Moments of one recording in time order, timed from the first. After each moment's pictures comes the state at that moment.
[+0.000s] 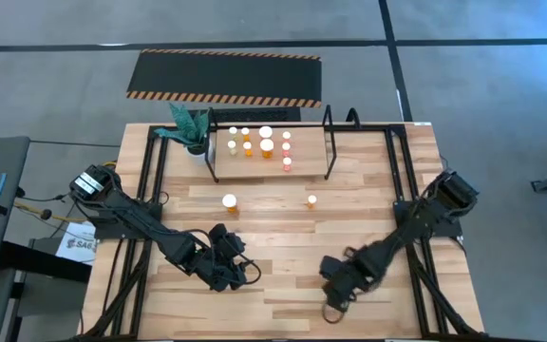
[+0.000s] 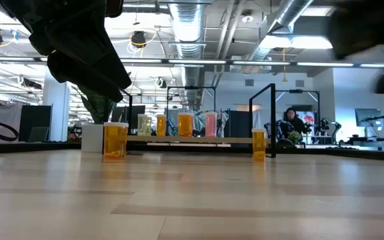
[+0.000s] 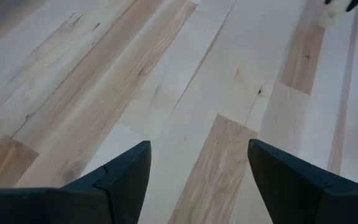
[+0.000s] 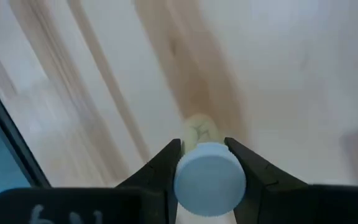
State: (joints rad) left arm -0.58 1.62 0.94 -0.32 -0.61 -0.90; right arm 0.66 1.74 1.09 -0.66 -0.02 1.13
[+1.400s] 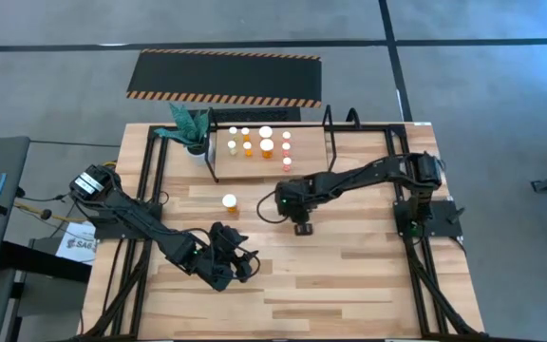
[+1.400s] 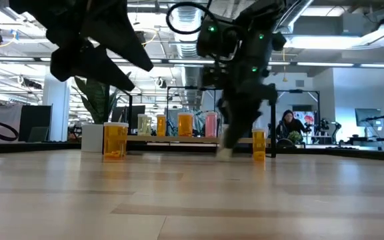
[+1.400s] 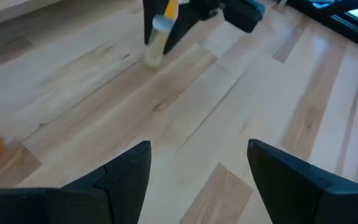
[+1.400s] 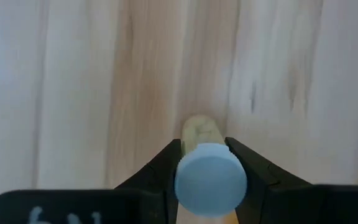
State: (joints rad) left arm -0.58 1.62 0.94 -0.27 -0.77 -1.09; right arm -0.04 1.90 1.26 -0.59 0.00 -0.16
